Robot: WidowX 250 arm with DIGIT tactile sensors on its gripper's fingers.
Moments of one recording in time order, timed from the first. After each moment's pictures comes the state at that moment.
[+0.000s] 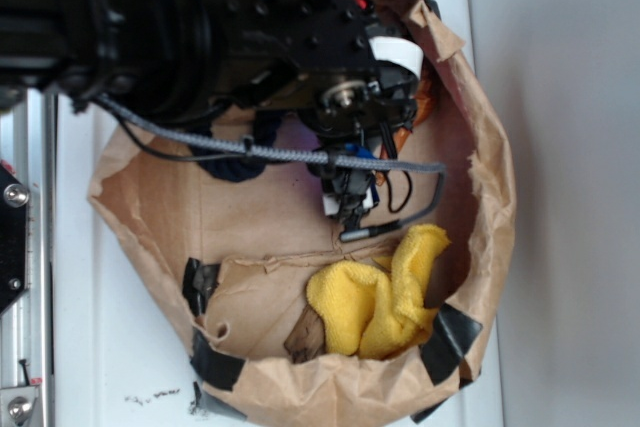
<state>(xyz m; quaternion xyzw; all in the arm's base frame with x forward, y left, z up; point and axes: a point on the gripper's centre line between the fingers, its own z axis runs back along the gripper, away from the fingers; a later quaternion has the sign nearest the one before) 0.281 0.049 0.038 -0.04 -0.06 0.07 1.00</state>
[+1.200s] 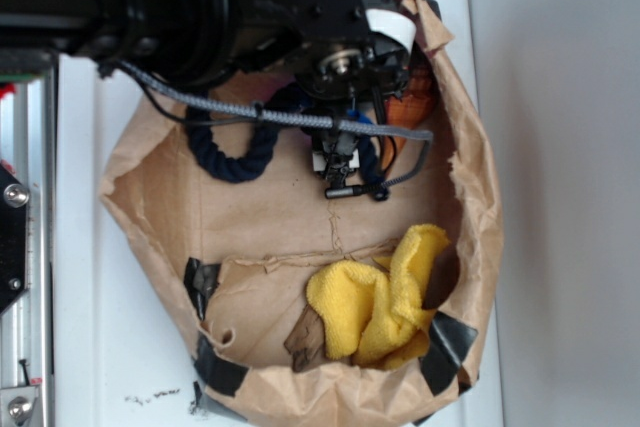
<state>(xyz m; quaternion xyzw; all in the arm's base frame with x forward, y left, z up) 0.284 0.083 0.017 0.03 -0.07 0.03 1.00</state>
